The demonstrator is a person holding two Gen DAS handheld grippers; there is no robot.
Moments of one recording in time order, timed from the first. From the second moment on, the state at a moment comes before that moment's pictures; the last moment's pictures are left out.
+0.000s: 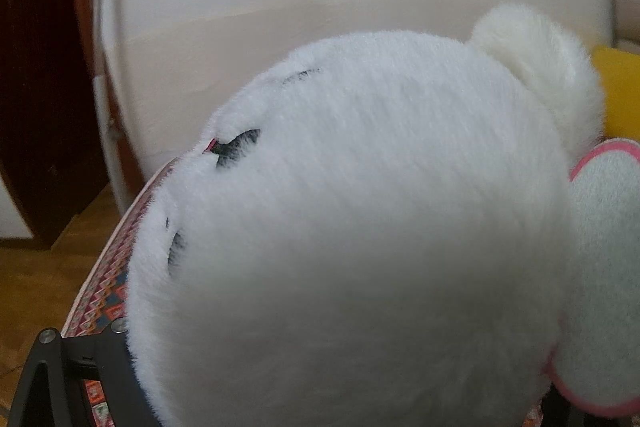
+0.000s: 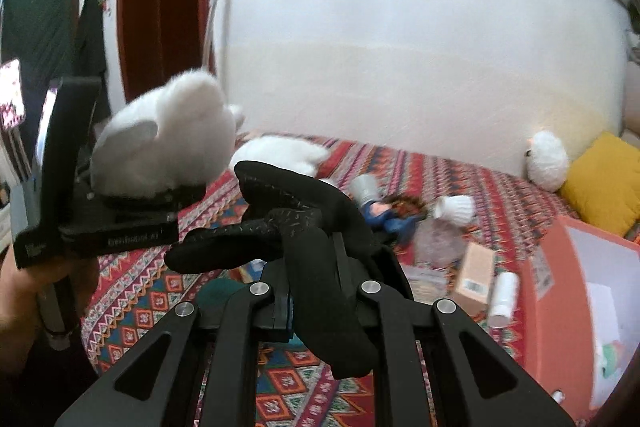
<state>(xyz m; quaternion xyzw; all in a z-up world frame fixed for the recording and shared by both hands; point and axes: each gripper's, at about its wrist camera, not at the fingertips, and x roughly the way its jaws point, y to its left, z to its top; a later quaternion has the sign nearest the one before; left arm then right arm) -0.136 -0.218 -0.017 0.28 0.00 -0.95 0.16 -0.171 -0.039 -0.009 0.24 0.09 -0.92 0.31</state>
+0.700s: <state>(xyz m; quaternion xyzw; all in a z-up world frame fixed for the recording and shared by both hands) -0.190 -0.026 0.011 0.24 -0.02 -0.97 -0.01 -0.137 0.121 0.041 0.18 0.02 -0.97 0.15</state>
